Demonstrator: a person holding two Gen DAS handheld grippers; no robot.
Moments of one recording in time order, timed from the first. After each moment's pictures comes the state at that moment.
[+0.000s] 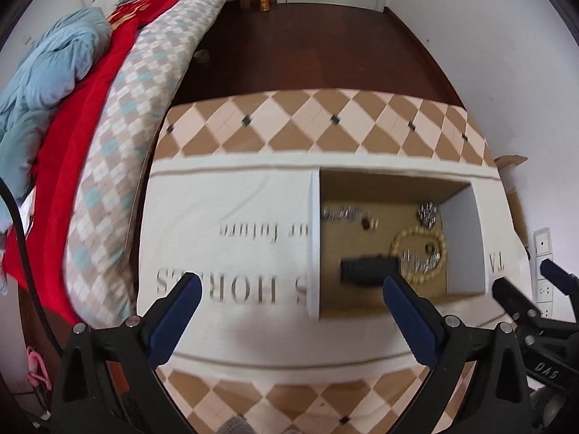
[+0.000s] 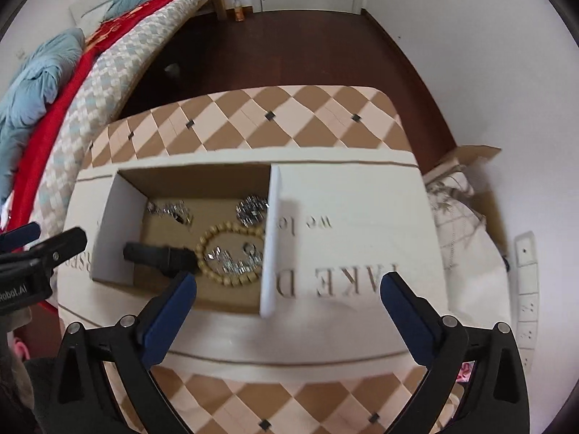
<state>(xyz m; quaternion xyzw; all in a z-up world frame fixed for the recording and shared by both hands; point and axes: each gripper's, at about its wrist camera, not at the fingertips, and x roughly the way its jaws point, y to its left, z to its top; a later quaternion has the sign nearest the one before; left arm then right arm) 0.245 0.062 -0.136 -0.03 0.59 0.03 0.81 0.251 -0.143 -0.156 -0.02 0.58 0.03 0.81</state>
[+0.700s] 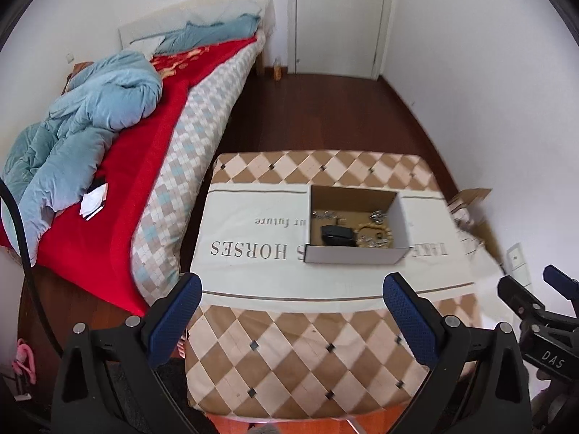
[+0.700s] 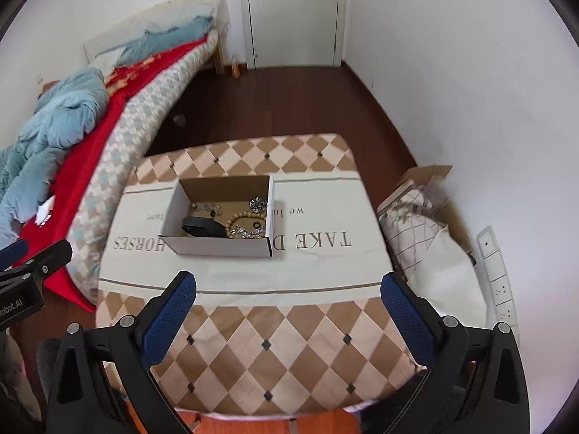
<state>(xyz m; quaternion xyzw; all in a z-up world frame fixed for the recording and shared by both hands) 0.072 0.049 0.011 -0.03 0.46 0.04 0.89 0.081 -0.162 -0.006 -0.01 0.47 0.02 0.88</state>
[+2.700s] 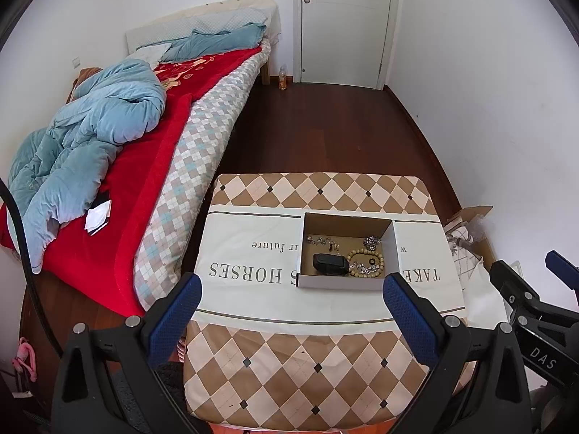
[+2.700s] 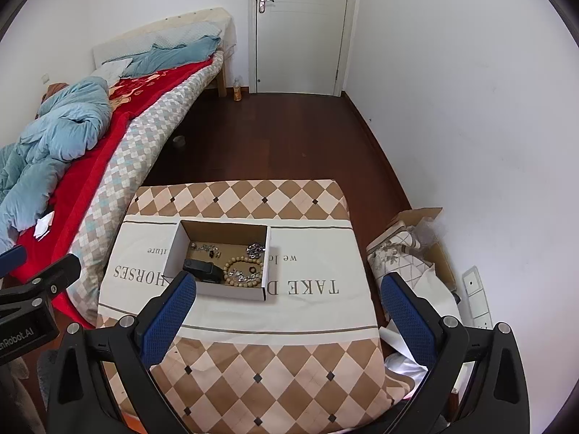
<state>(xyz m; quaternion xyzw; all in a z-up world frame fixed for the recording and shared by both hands) 0.108 0.040 0.034 -0.03 0.45 0.06 0.89 0.128 -0.148 0.029 -0.04 0.44 0.01 0.90</state>
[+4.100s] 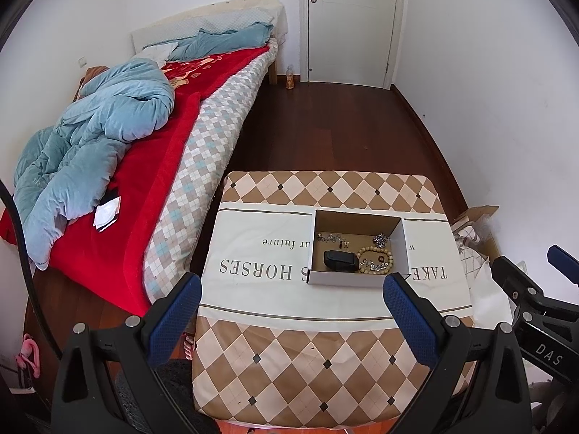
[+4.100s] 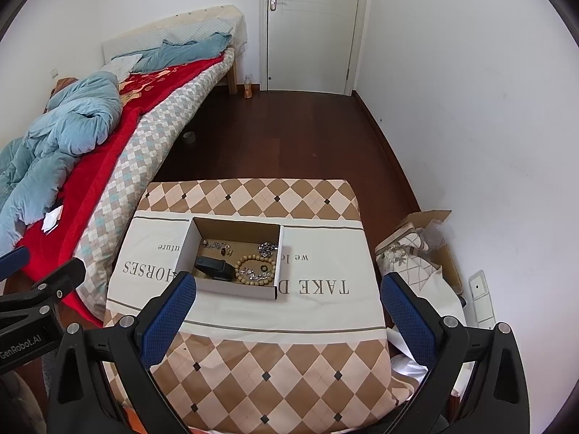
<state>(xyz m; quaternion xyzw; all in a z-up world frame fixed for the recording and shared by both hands) 0.100 0.049 0.035 -0.03 0.45 0.07 0.89 0.127 -0.142 0.034 -0.05 0.44 0.04 0.89</state>
